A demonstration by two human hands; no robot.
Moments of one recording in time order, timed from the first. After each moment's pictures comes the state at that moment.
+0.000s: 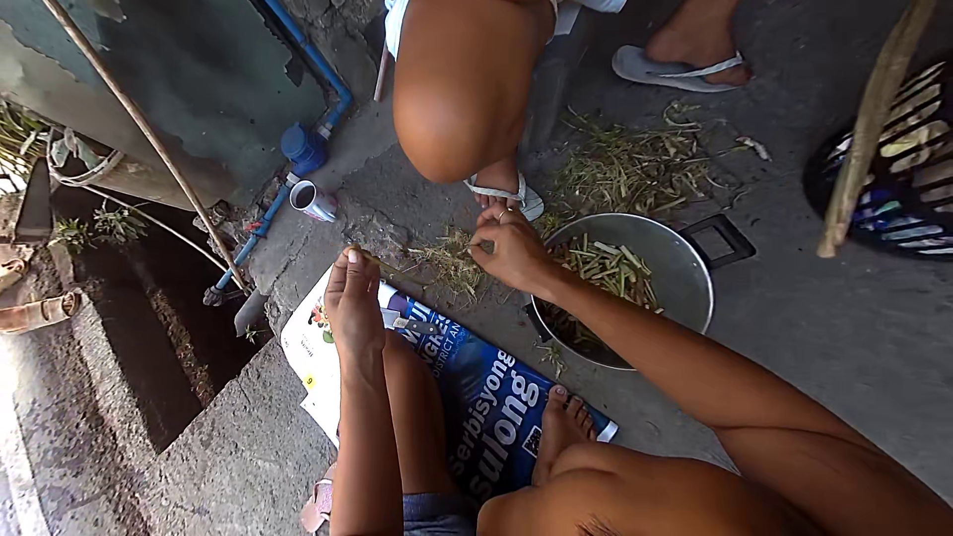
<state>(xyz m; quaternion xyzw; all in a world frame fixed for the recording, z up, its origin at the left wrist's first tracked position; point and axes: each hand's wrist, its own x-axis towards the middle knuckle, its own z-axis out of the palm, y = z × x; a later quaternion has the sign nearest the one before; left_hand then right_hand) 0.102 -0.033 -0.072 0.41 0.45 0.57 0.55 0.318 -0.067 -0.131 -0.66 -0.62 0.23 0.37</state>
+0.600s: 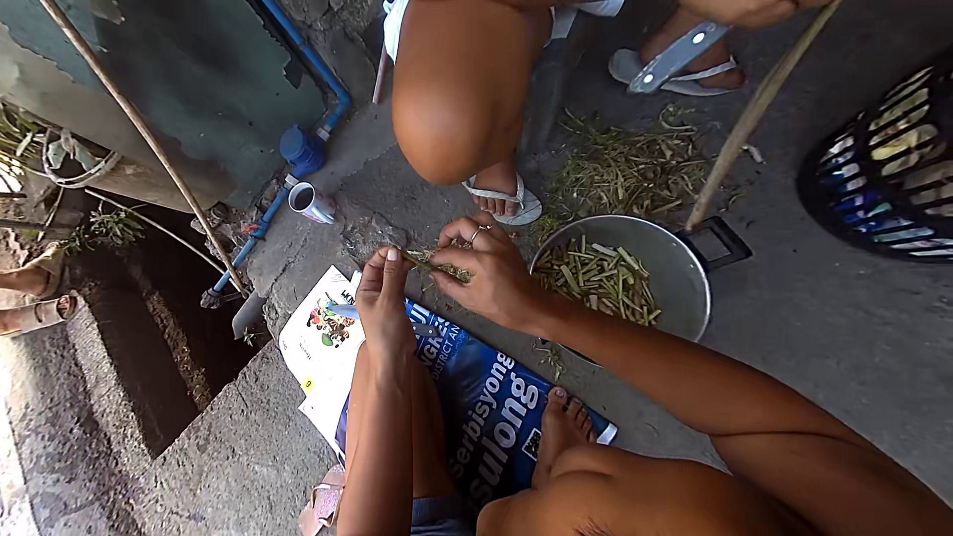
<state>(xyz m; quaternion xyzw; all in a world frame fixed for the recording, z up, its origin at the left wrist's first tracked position) 0.132 -0.051 -0.078 0.44 0.45 0.54 0.55 0.279 -0.083 -0.098 -0.54 -0.68 0.07 0.49</state>
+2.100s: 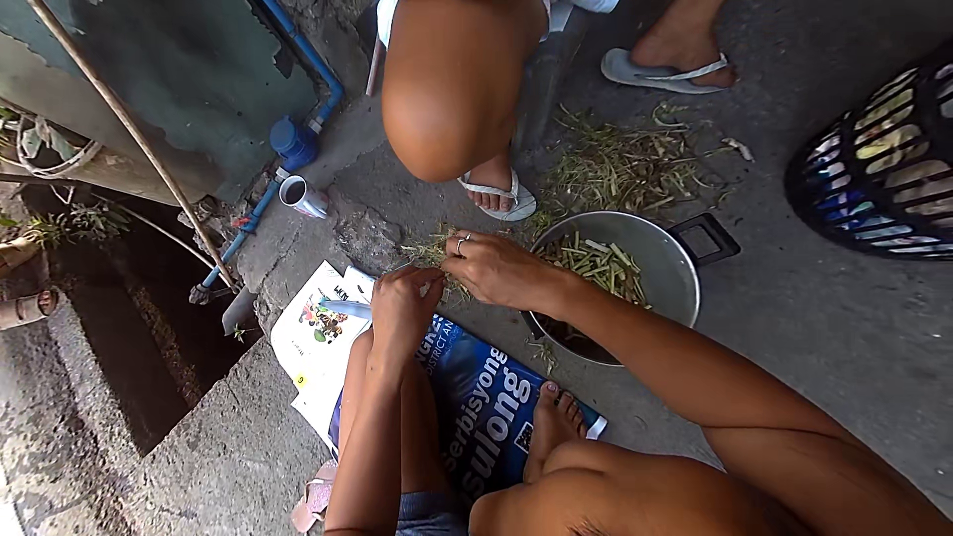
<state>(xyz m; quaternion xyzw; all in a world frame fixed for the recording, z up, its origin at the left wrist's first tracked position) 0.123 -0.049 -0.088 0.86 0.46 0.14 0.19 0.311 -0.076 -0.109 -0.47 -0.84 0.09 0.25</state>
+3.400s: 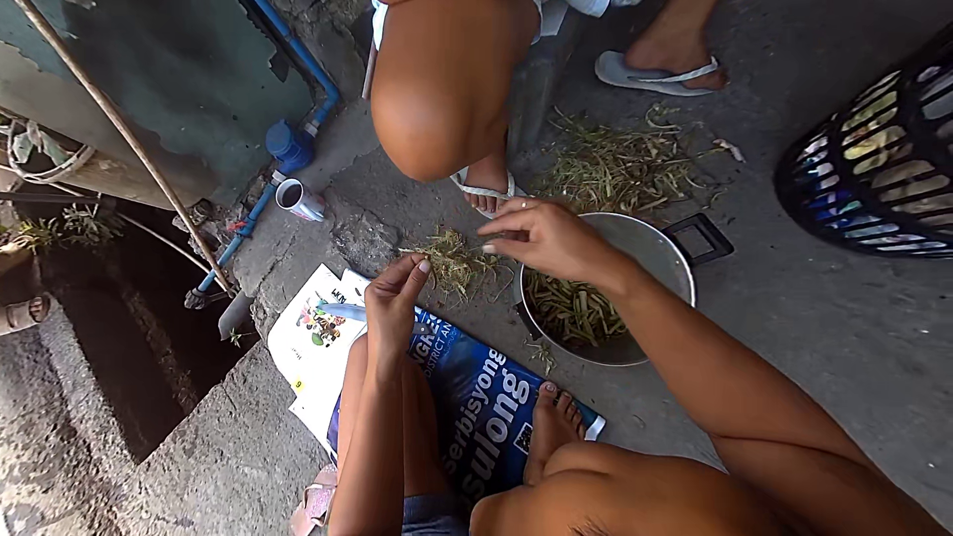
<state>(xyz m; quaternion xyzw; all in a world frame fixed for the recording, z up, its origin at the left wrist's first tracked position) 0.121 -0.049 -0.097 0.62 0.43 0.41 0.51 0.366 -0.092 -0.090 -0.58 -0.67 0.28 0.37</state>
